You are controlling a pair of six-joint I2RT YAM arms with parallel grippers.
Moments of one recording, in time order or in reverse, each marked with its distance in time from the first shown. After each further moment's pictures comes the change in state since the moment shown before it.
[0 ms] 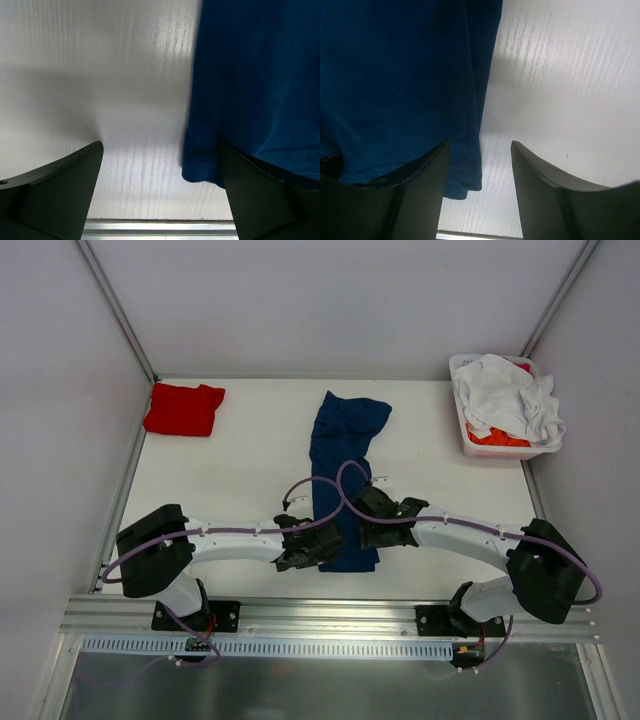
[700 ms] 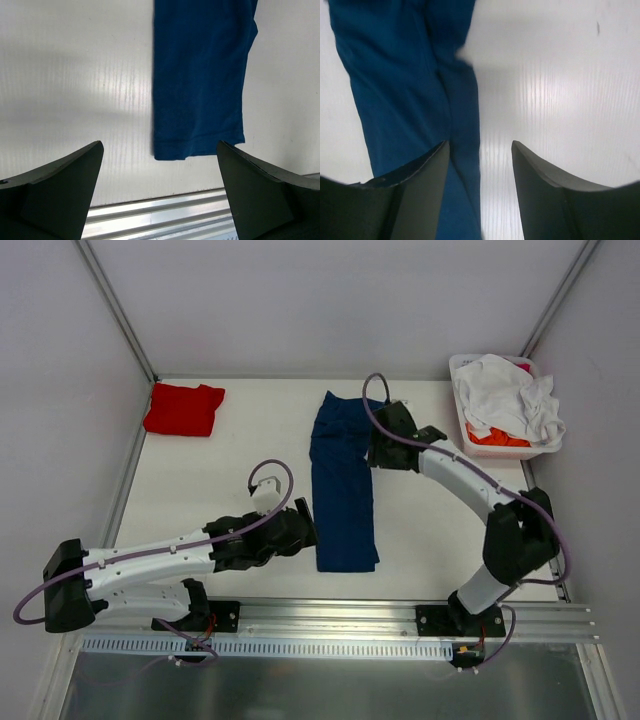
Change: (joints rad) left arm 0.009 -0.468 -0.087 -0.005 -0.136 0.077; right arm -0.338 0.180 0.422 -0.005 -0.039 -0.188
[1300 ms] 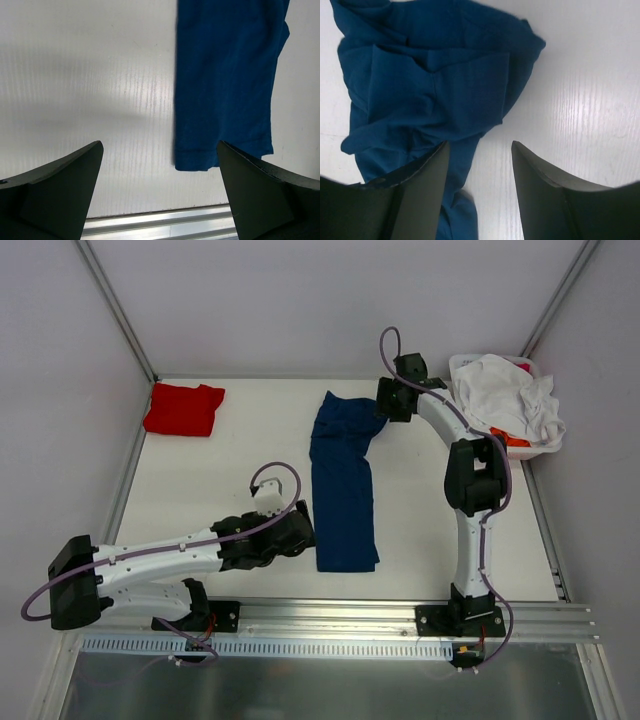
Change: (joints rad) left arm 0.010 0.026 -0.023 -0.008 -0.051 0.042; right arm -0.313 0.634 0.704 0.004 -0.333 -0.156
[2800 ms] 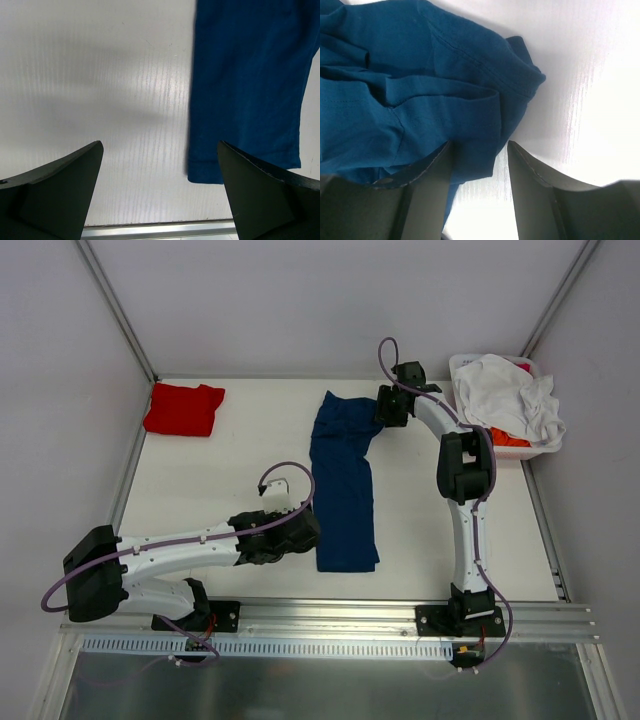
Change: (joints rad) left arm 0.026 0.124 0.025 0.000 0.010 0.018; right arm -0.051 0.210 0.131 0.050 -0.109 -0.028
